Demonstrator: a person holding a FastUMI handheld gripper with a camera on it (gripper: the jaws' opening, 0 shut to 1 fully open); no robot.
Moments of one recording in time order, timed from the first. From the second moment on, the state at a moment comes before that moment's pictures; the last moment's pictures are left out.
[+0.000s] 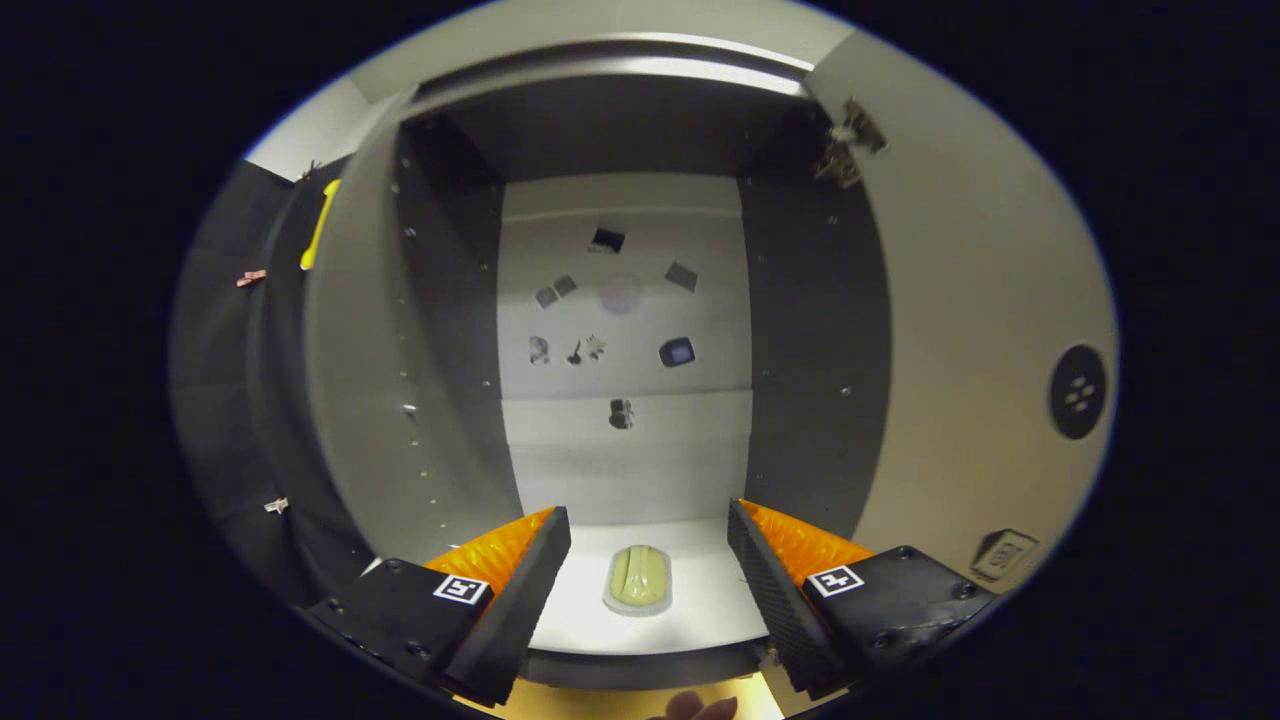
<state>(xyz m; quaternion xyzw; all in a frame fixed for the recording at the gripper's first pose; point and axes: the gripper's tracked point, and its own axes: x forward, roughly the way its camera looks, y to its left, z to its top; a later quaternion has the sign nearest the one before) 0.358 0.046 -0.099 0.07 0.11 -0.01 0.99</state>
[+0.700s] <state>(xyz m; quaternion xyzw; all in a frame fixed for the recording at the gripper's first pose) 0.146 -0.017 0.033 0.06 -0.03 -0.05 1.00</state>
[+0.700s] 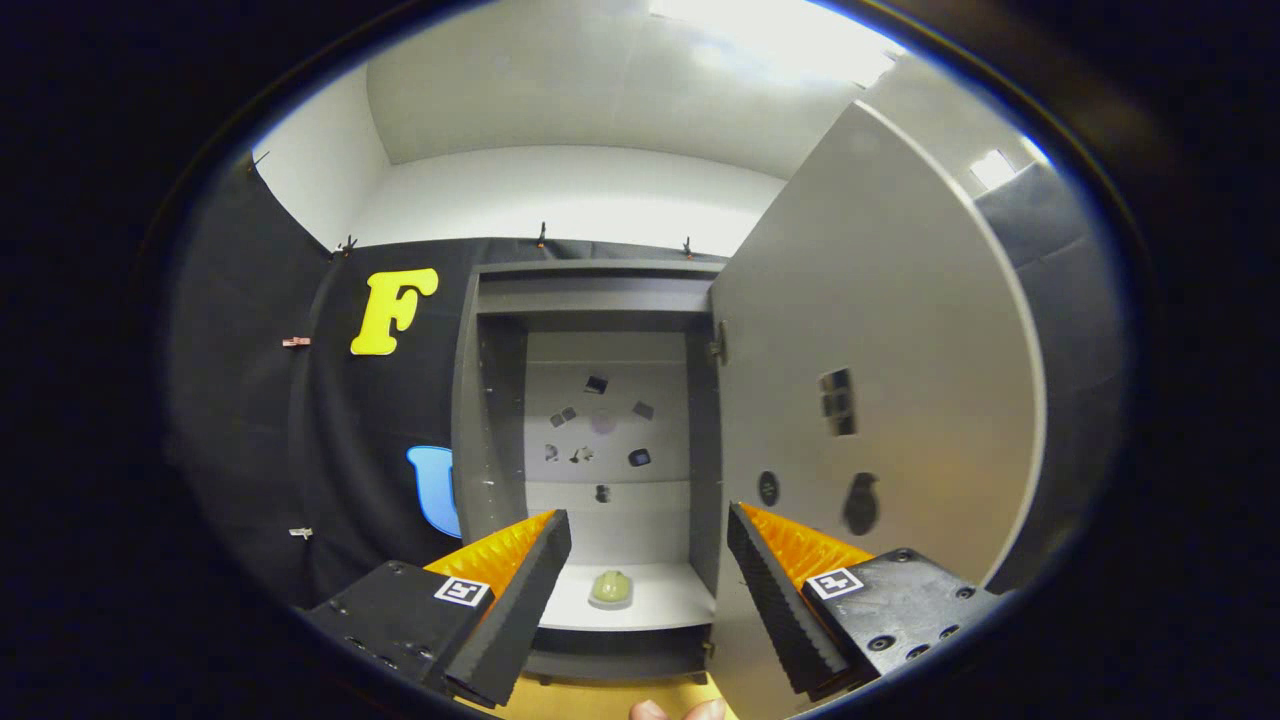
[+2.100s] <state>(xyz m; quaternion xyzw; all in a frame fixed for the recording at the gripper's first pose) 0.064 -0.243 -0.050 0.05 0.09 -0.23 0.97</state>
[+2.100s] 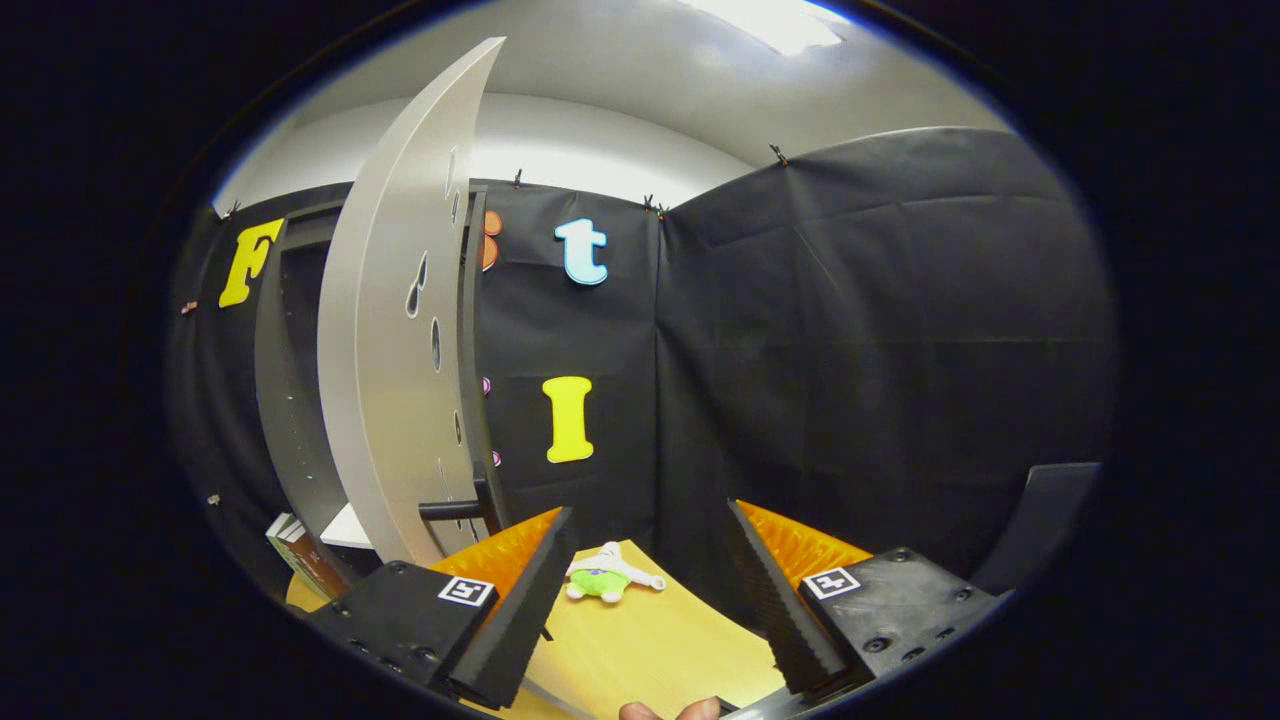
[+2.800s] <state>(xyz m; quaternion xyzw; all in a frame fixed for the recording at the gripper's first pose) 0.063 -0.167 -0.044 0.05 0.10 -0.18 0.98</state>
